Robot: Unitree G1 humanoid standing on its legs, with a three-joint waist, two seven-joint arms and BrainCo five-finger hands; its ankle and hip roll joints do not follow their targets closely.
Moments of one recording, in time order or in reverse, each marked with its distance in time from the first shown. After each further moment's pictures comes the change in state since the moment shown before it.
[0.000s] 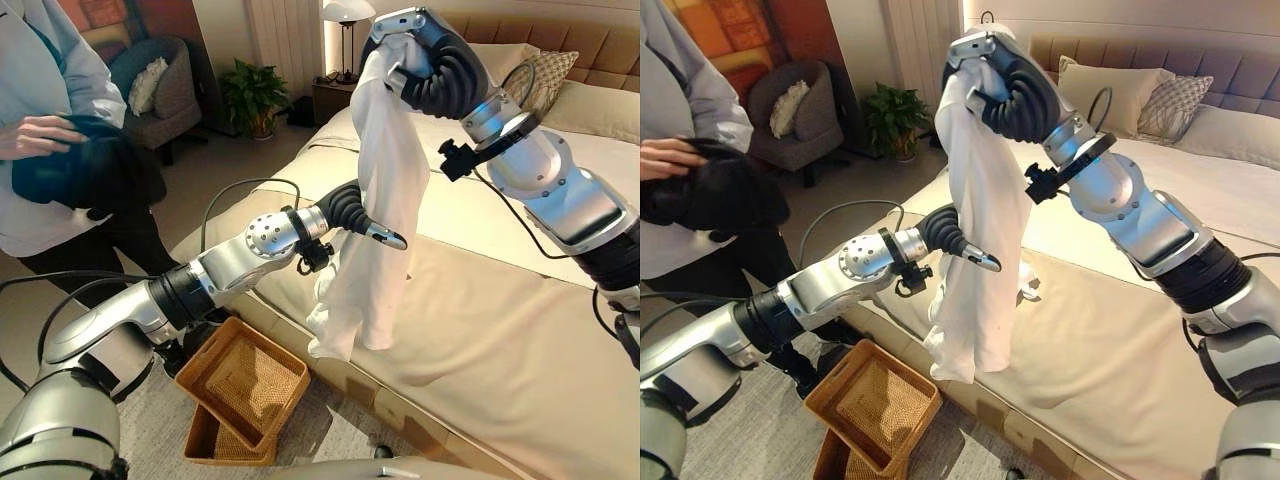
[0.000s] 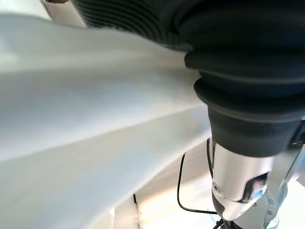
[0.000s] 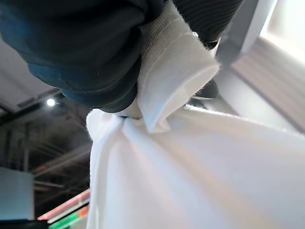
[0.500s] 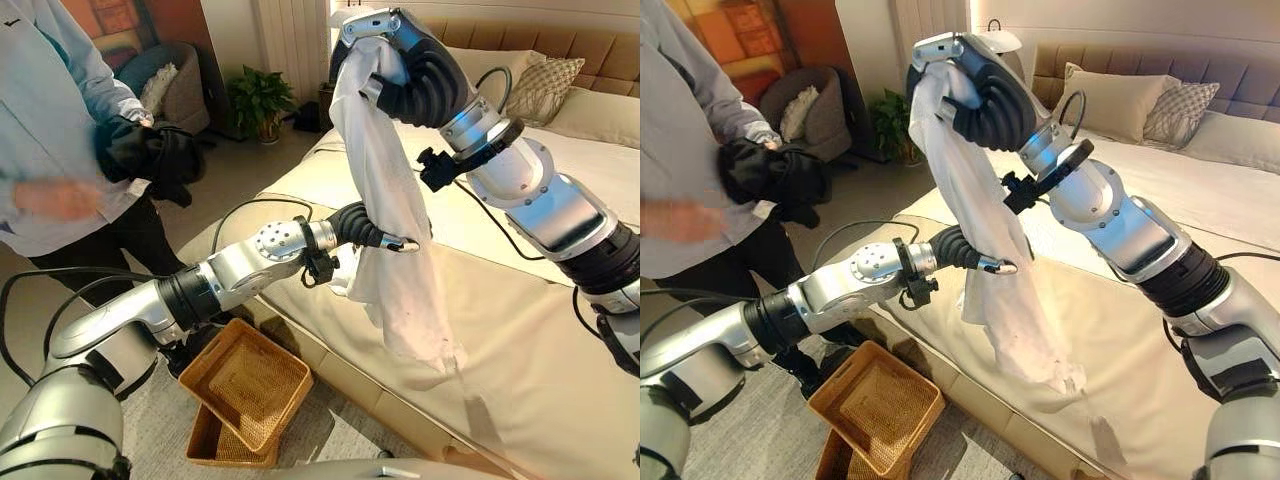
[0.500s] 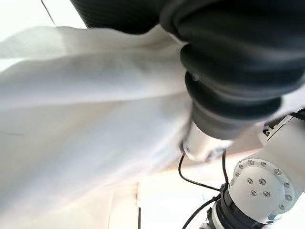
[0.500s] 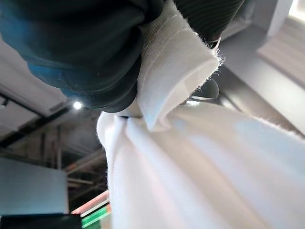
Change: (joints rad) left arm -0.018 0.000 -0.062 -0.007 -0.148 0.070 -0.091; right arm 0.013 0.036 -0.021 -0.085 0.000 -0.005 0.001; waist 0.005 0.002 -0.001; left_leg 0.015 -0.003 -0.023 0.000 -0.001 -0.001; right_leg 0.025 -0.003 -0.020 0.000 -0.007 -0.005
